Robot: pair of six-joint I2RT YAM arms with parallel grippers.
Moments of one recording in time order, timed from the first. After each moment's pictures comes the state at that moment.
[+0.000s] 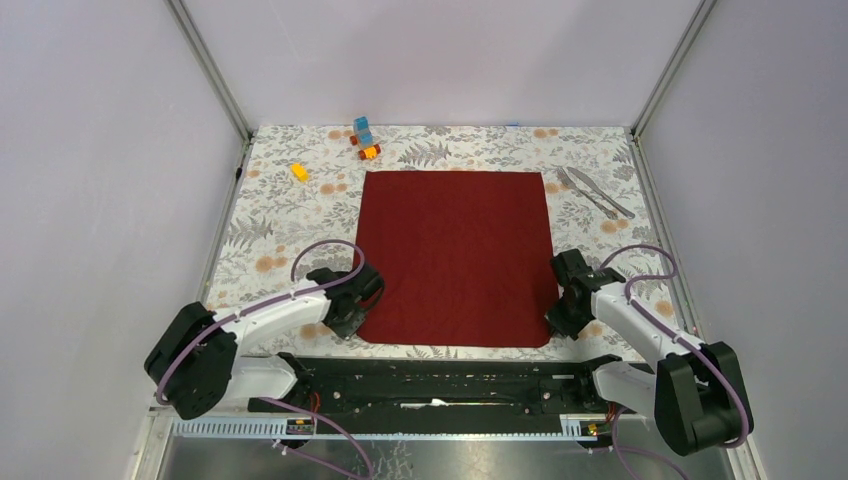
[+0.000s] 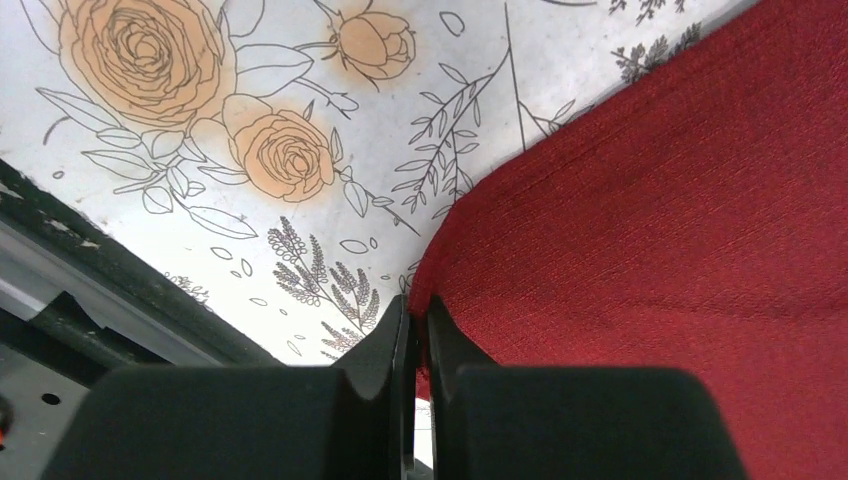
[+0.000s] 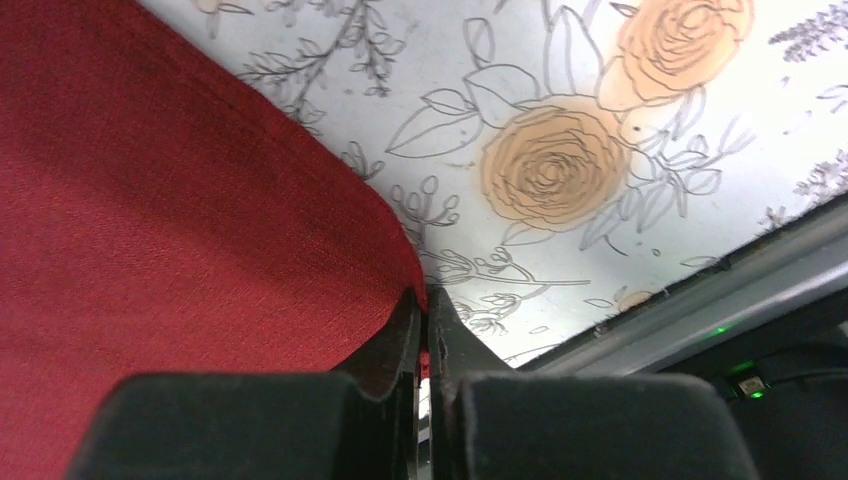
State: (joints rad) left arm -0.74 1.26 0.61 -0.90 -0.32 -1.65; right arm 0.29 1.12 0.51 -0.88 0.14 1.14
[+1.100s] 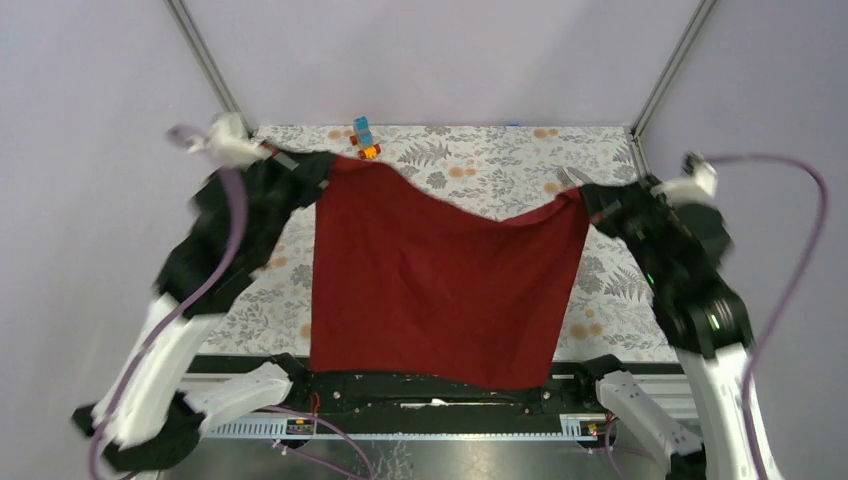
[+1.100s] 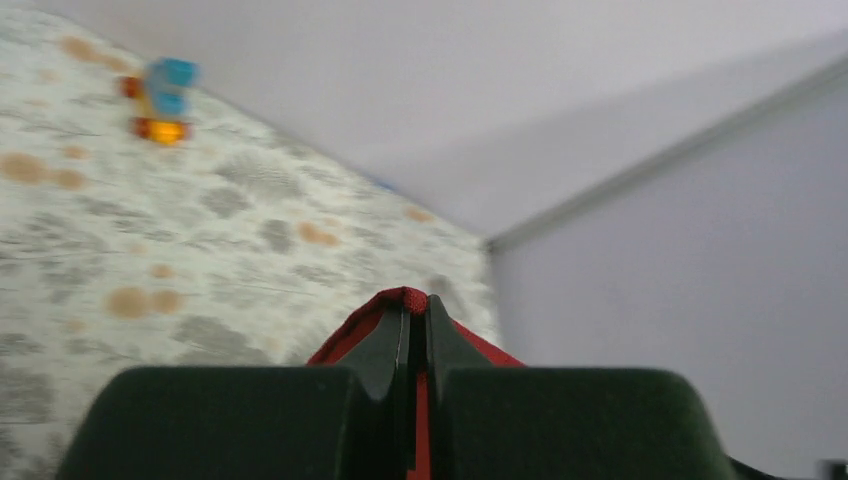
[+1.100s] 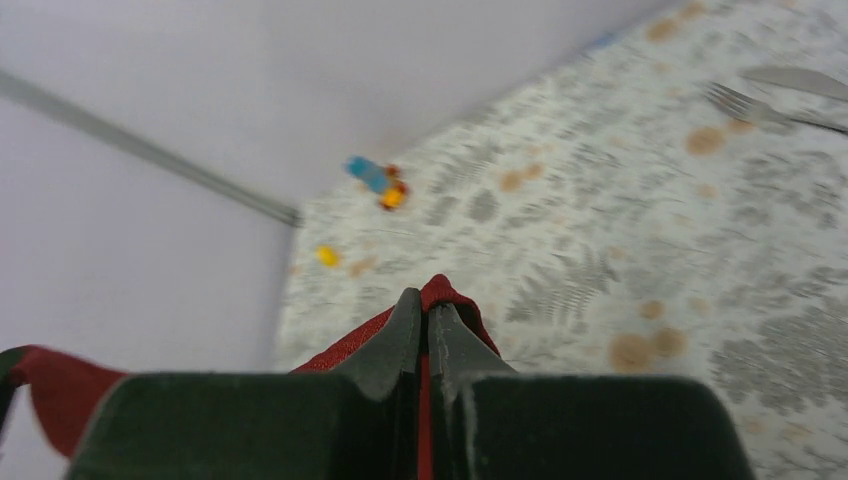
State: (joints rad) left arm -0.67 0.87 1.46 -0.62 -0.43 -0.86; right arm 0.29 0.66 1.25 -0.66 0.07 0.74
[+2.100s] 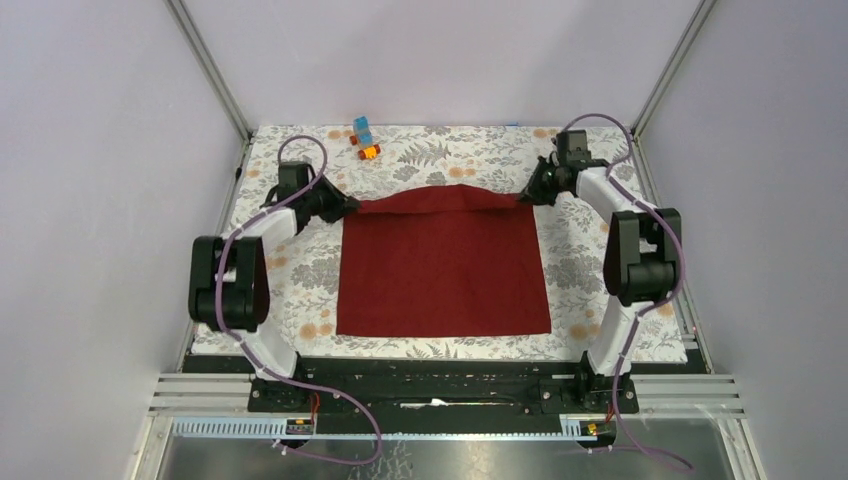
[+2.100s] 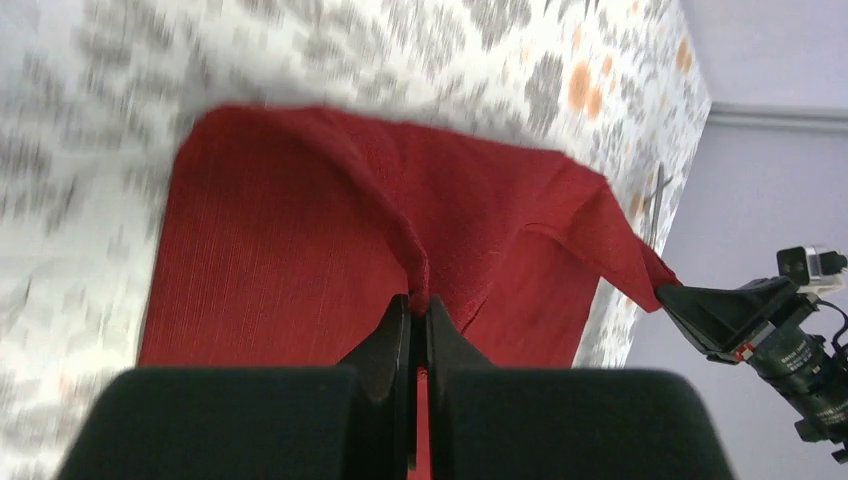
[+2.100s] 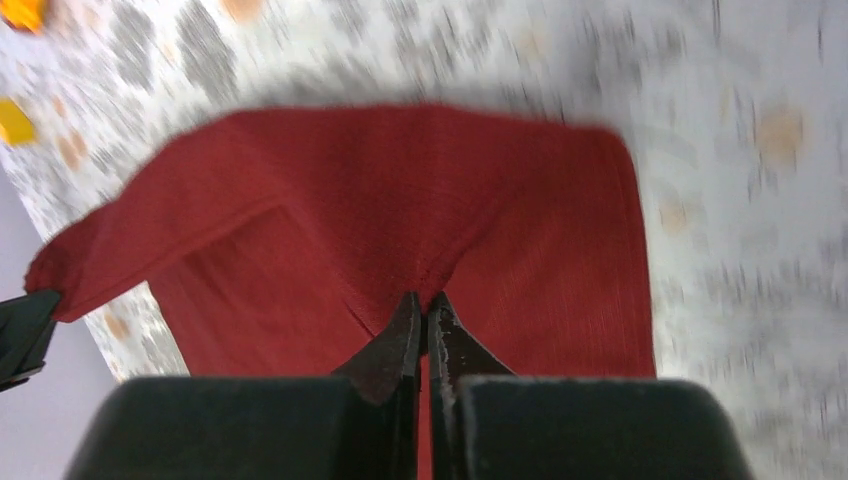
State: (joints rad) left arm -0.02 1.78 1.09 0.01 0.42 -0.84; right arm 0.08 1.97 1.49 -0.44 -0.33 0.55
